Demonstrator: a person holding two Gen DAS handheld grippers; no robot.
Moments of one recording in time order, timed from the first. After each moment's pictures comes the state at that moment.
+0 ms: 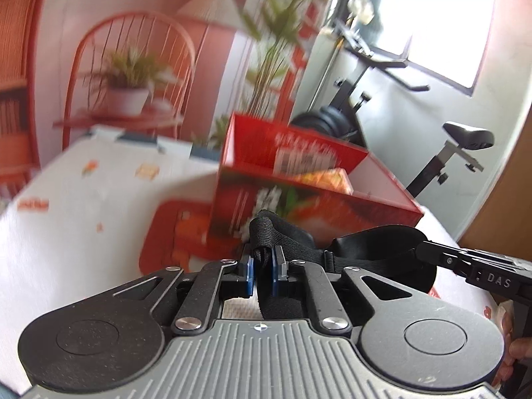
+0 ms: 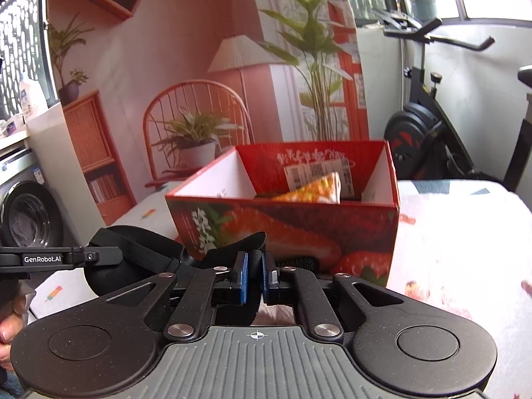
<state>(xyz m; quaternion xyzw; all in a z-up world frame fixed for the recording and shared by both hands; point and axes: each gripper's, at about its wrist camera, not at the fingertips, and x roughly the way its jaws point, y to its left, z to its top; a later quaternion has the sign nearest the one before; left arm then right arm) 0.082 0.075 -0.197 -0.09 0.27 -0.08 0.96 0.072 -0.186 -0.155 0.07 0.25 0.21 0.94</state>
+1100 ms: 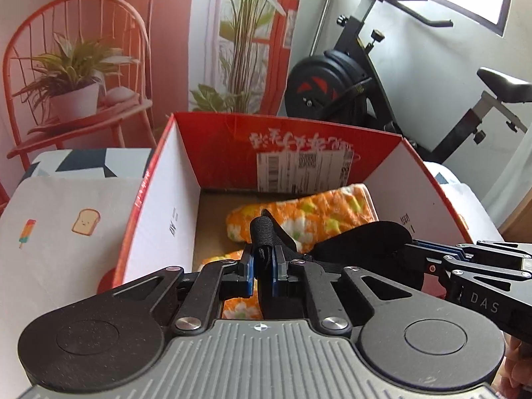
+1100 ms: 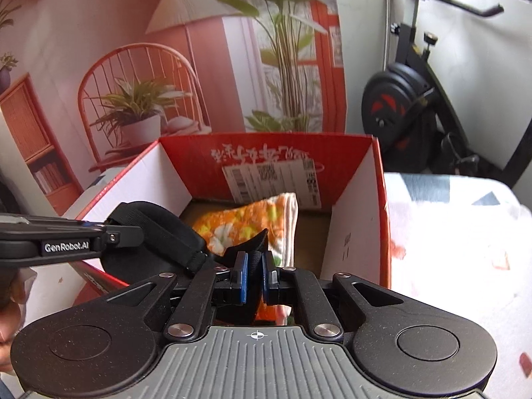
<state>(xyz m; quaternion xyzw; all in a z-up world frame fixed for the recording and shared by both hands) 0.275 0.004 -0.194 -0.02 0.39 -0.08 0.92 0.260 -0.192 -0.168 0.07 0.36 0.16 0.92</state>
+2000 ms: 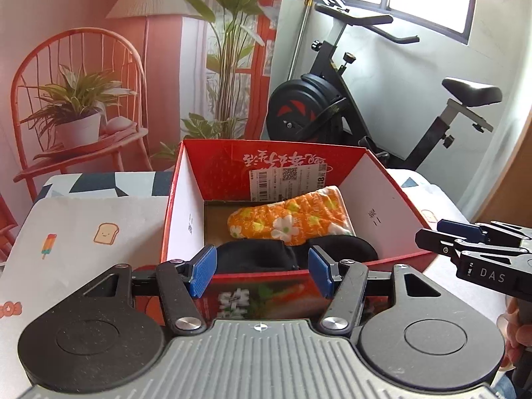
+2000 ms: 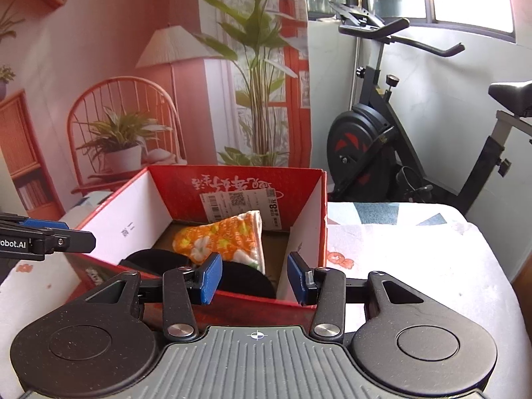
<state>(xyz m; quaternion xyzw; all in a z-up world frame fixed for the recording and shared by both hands) 0.203 0.024 -0.151 0.00 0.34 -0.11 0.93 0.182 -0.215 -0.139 0.04 0.29 0.10 0.95</state>
